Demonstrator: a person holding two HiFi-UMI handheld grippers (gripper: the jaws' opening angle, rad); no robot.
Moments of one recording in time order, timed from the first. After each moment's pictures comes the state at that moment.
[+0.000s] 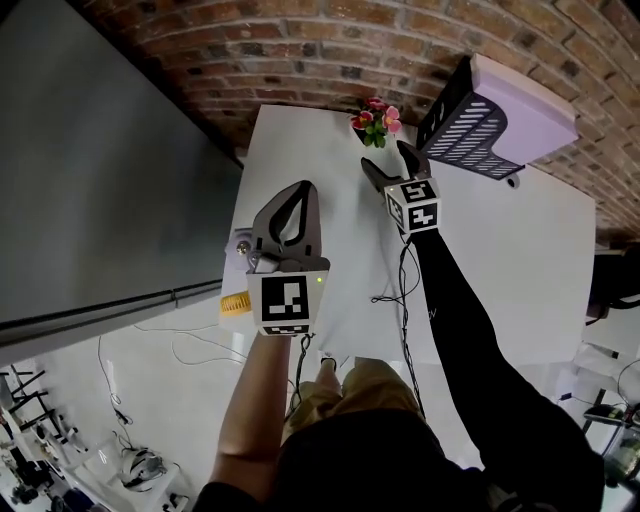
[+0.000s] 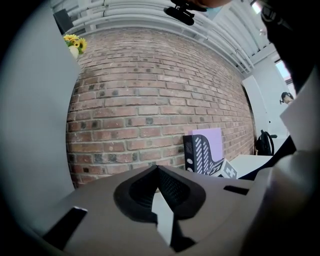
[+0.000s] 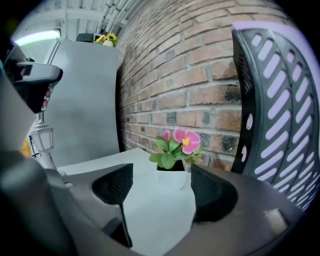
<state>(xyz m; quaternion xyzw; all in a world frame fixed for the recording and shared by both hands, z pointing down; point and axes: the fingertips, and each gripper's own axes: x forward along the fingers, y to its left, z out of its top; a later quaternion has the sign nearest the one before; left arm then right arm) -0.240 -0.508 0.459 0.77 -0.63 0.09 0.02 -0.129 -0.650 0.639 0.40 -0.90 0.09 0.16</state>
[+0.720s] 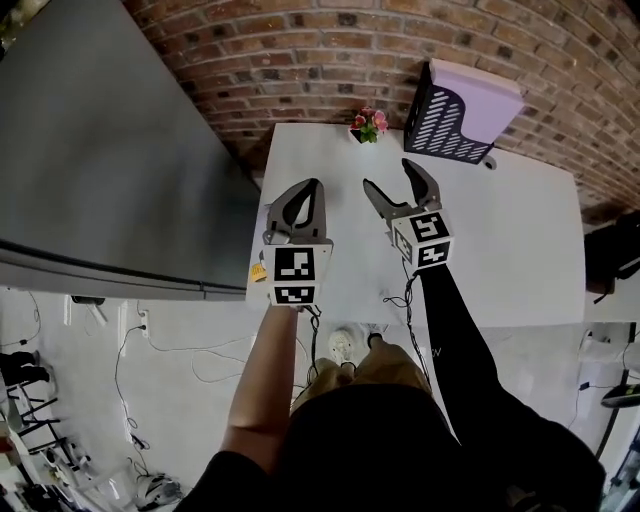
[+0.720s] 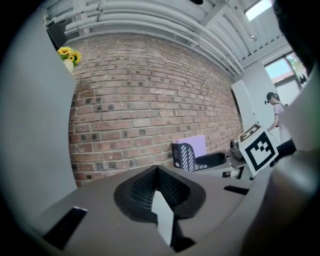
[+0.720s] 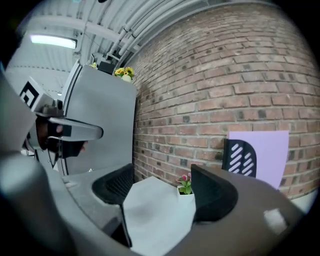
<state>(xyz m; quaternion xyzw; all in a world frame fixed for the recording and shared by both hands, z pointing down) -0.238 -0.428 0.413 0.80 -0.59 0.10 0.01 -0.121 -0.485 0.465 0.44 -0.90 0.02 0.07</state>
